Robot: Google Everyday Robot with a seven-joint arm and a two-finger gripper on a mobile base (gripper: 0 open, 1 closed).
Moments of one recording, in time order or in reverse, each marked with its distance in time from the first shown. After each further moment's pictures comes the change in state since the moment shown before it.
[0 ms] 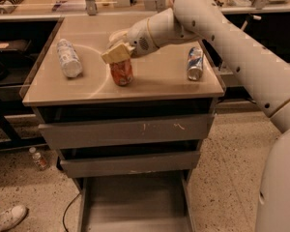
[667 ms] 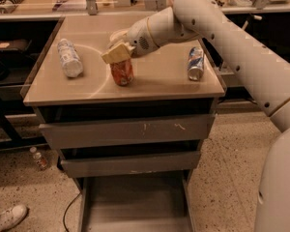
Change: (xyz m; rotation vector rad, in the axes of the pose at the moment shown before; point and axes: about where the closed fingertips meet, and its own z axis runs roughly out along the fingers) arm -0.004 0.000 -0.002 0.000 0.000 0.000
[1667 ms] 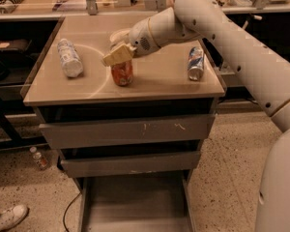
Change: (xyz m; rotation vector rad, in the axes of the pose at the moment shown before) arm 0.000 0.000 0.000 0.000 0.000 0.000
